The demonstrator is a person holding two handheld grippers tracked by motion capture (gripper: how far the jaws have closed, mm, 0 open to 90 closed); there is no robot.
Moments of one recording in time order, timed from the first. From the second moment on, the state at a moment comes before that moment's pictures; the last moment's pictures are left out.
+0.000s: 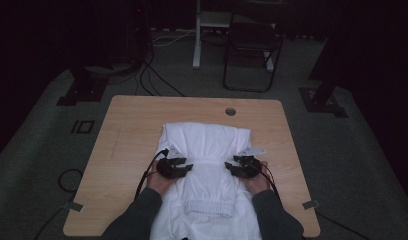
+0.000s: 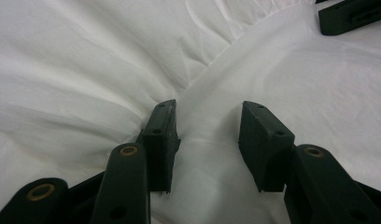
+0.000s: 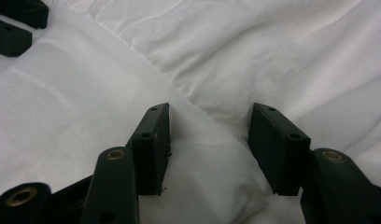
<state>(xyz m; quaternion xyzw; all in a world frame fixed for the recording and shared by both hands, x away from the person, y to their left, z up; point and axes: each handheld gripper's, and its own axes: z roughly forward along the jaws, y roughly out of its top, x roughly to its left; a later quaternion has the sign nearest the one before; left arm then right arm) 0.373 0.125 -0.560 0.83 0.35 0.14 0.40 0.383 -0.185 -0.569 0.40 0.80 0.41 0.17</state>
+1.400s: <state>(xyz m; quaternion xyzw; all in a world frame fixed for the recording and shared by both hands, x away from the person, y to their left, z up) 0.487 0.180 -0.549 0.77 0.51 0.14 0.37 0.368 -0.190 -0.560 0.39 0.80 0.43 0.14</state>
